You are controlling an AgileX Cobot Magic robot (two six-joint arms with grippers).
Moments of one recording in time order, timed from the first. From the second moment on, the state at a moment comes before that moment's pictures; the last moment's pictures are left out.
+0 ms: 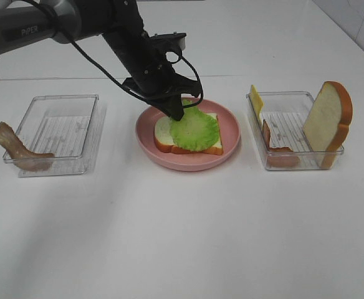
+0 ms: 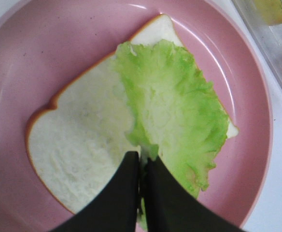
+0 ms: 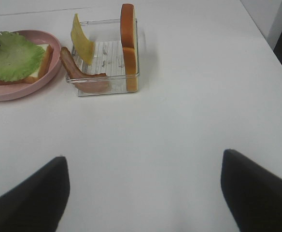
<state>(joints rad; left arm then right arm) -0.47 2.51 -2.23 -0.39 1.04 0.20 0.06 0.00 -0.46 -0.05 1.11 0.10</state>
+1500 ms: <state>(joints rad) -0.23 1.95 -1.85 -0.04 1.21 -0.08 0.06 0.00 -0.46 -0.05 1.11 0.10</state>
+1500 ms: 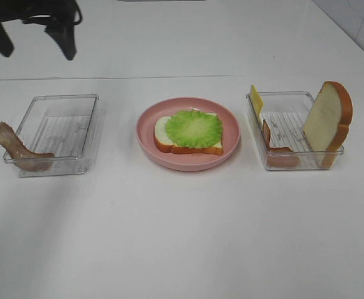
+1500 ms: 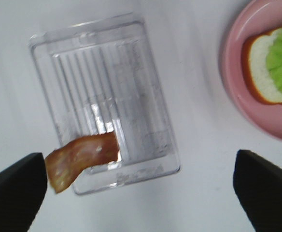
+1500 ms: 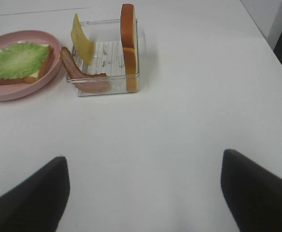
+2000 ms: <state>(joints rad) -0.03 1.95 -1.59 -0.04 1.22 0.03 0.06 0.00 -0.46 -0.05 1.11 0.10</state>
